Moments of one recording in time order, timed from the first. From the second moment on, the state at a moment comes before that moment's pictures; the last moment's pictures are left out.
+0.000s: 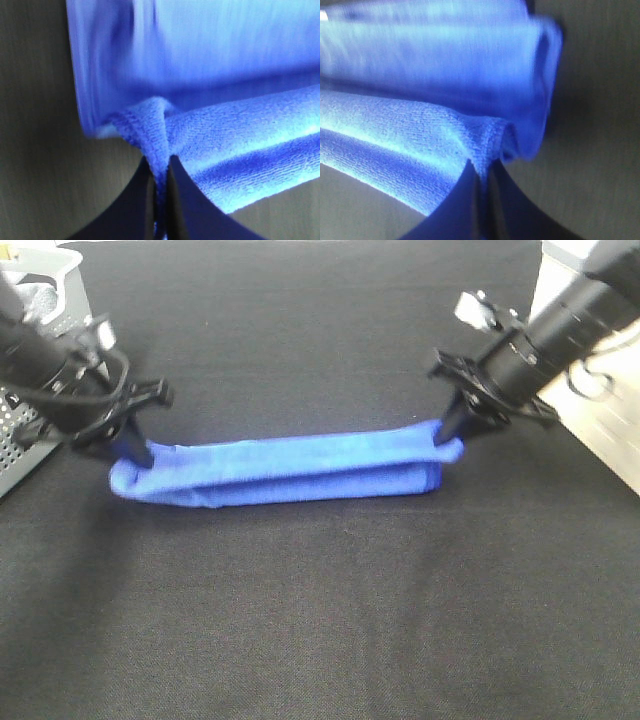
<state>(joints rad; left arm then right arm) -0.15 1.97 -1.29 -0.48 0.73 0.09 0.12 2.06 -1.45 0.59 0.89 -0.33</state>
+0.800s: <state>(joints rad) -0.13 2.20 -1.52 -0.43 0.70 0.03 0.12 2.32 -1.72 0.57 0.94 -0.31</state>
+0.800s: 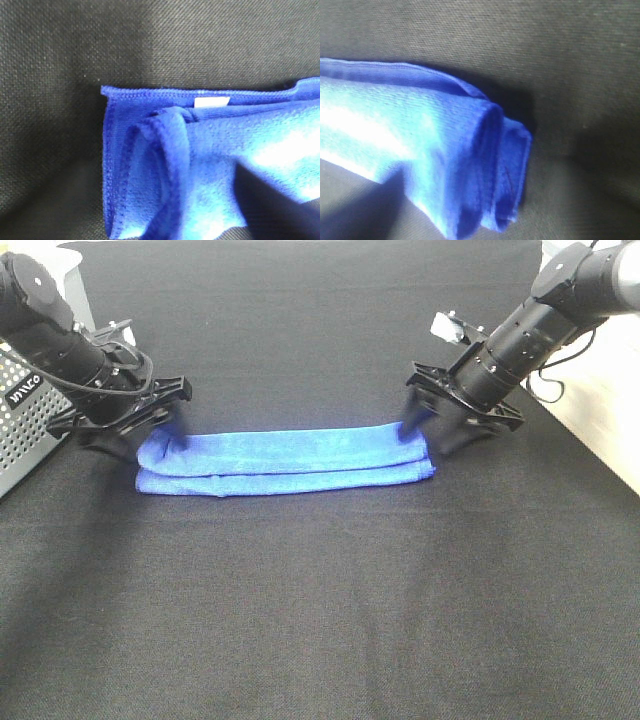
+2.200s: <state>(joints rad) -0.13 2.23 -1.53 -0.46 0.71 0.02 0.12 2.31 -1.72 0.55 1.02 -0.30</state>
